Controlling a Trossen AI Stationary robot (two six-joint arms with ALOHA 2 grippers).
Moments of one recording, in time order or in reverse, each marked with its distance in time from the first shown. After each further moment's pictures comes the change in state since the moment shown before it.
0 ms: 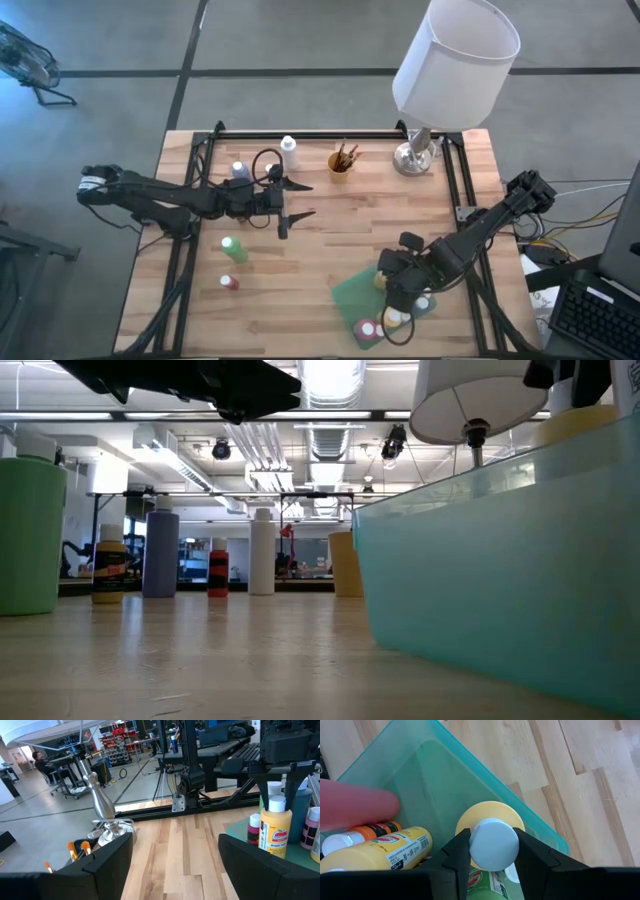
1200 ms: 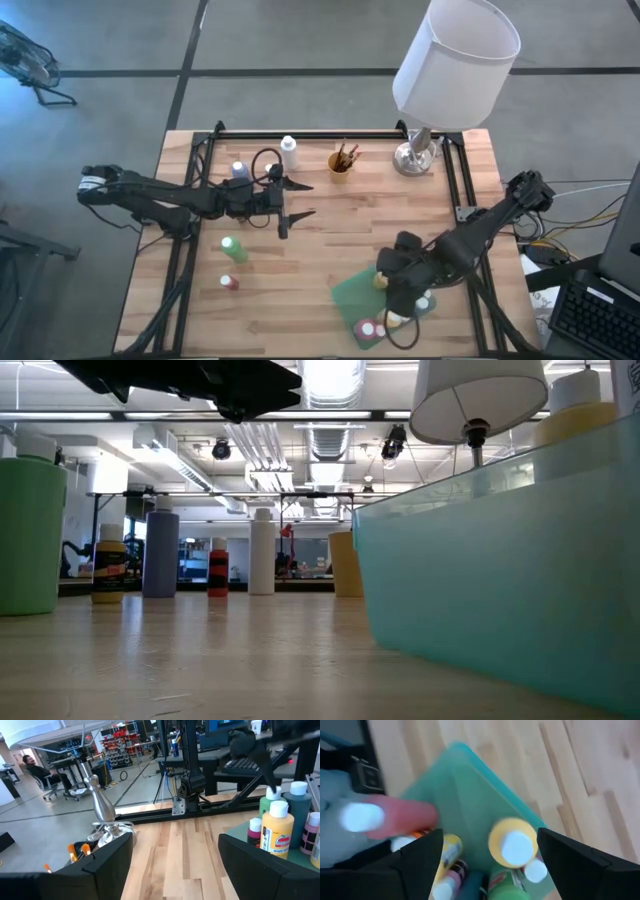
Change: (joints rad) left arm -0.001 0.000 0.000 0.016 -0.001 -0.009; right arm 0.000 -0.009 0.204 -0.061 -0.007 -0.043
